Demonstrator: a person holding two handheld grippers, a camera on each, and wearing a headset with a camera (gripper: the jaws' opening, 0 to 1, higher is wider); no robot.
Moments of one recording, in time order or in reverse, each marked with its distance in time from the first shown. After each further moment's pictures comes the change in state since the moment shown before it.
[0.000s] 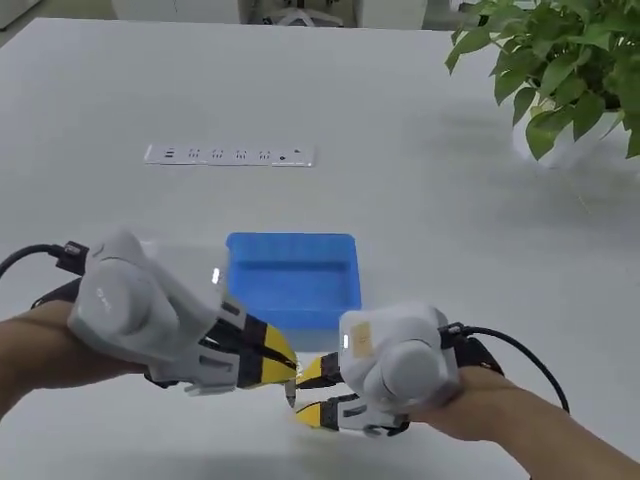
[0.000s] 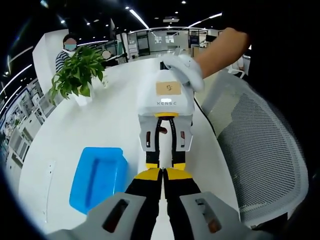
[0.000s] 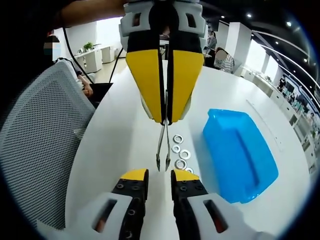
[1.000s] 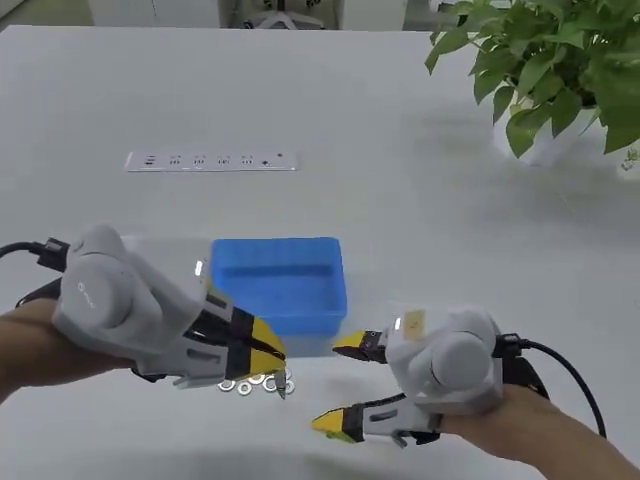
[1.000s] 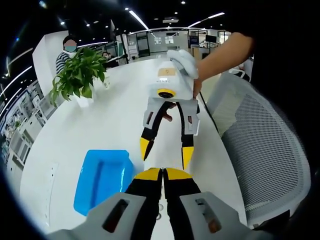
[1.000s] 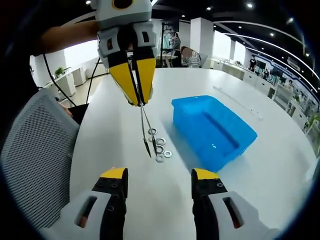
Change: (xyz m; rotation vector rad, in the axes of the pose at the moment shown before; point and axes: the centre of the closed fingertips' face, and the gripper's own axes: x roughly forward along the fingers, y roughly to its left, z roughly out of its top) left arm 0.003 0.014 0.001 0.011 -0.008 0.004; right arm -0.033 -0.021 -0.022 0.247 -0.078 -0.170
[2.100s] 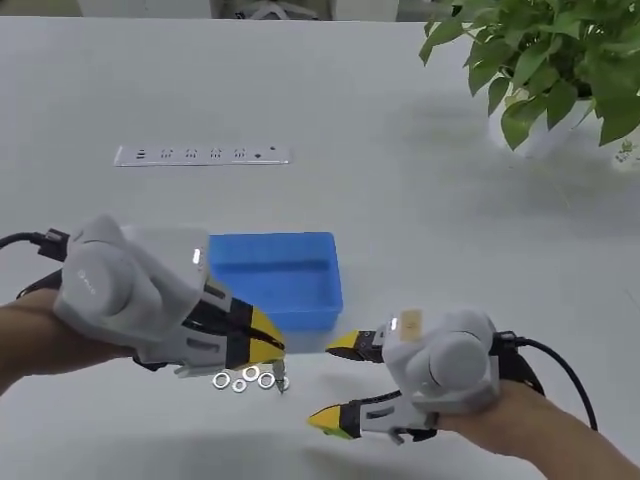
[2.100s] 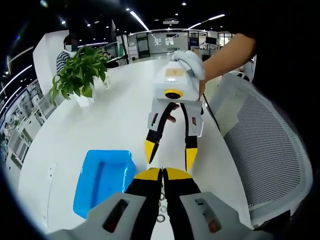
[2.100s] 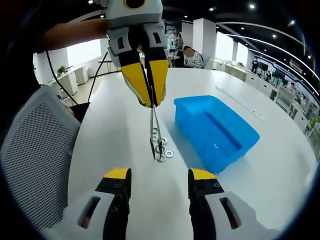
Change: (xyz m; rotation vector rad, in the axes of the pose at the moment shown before) left arm 0.007 0.006 0.001 -0.011 -0.014 -0.008; right arm 0.006 0.001 0.001 -0.031 -0.007 0.022
